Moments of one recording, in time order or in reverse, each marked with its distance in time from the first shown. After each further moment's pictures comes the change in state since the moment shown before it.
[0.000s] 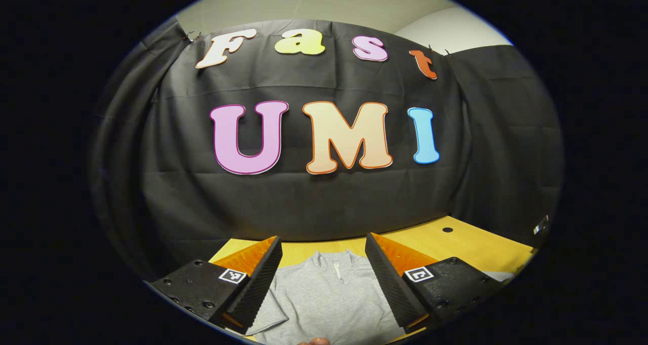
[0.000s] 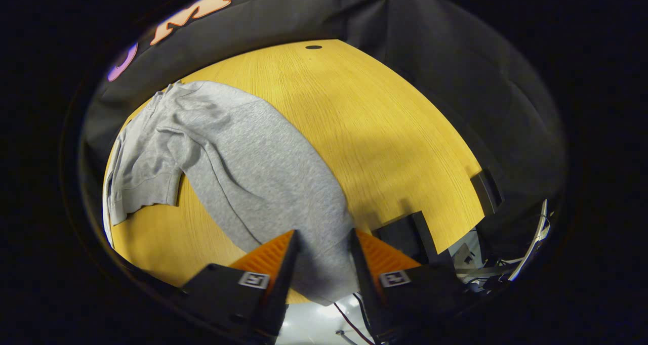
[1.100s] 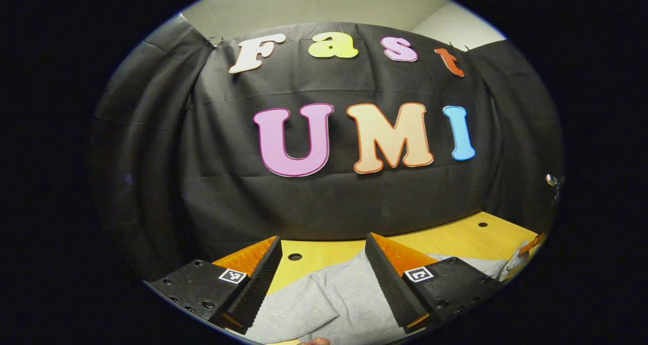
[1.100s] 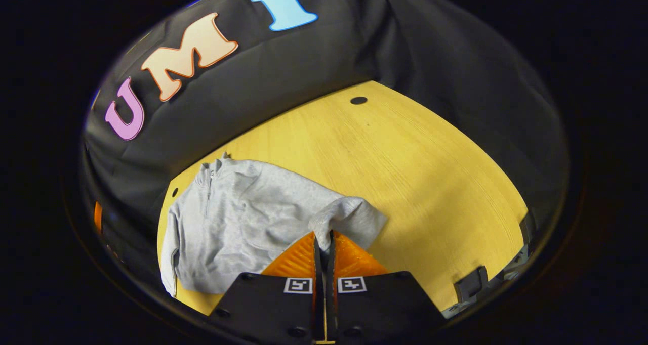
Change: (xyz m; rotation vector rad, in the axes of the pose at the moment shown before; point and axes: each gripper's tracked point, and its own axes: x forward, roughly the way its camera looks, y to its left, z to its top) left arm -0.041 0.109 0.003 0.039 -0.003 0.221; right arm -0.036 0.146 0.174 0.172 -0.228 0.279
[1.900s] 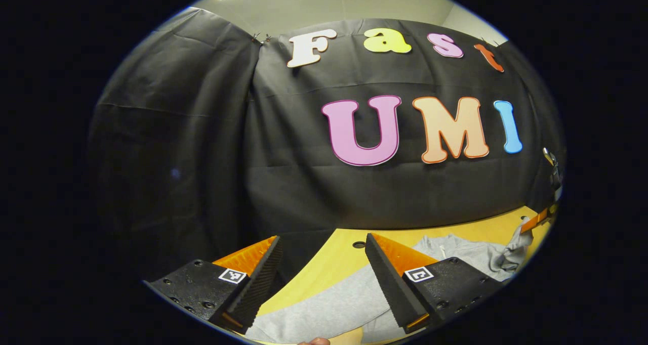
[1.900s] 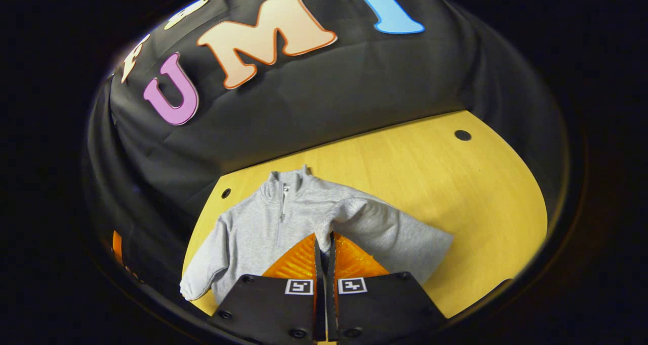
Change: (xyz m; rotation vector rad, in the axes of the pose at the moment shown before) left arm -0.052 0.134 -0.025 -0.002 0.060 0.268; right arm 0.038 0.211 0.038 -0.176 -0.027 0.276
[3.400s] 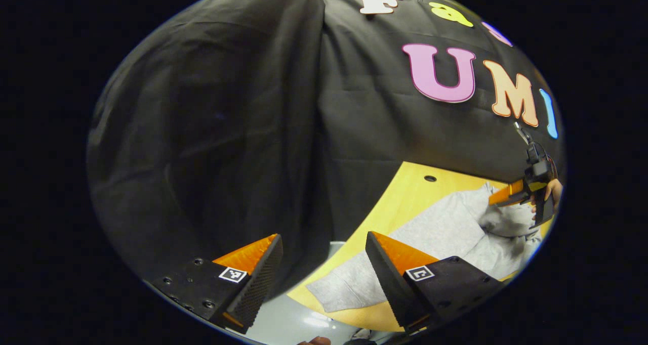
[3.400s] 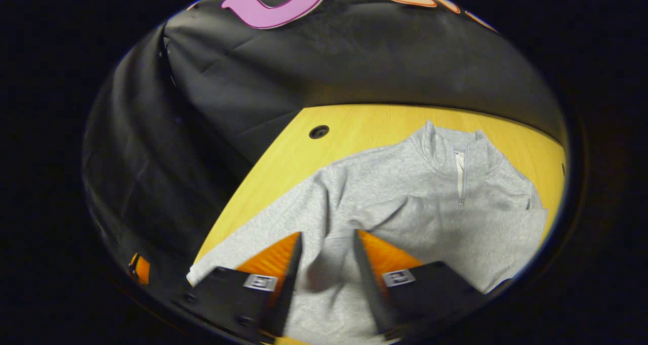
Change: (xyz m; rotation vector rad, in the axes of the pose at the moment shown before) left arm -0.063 0.167 -0.183 -0.141 0.399 0.186; right arm 0.135 0.274 -0.118 -0.270 0.207 0.288
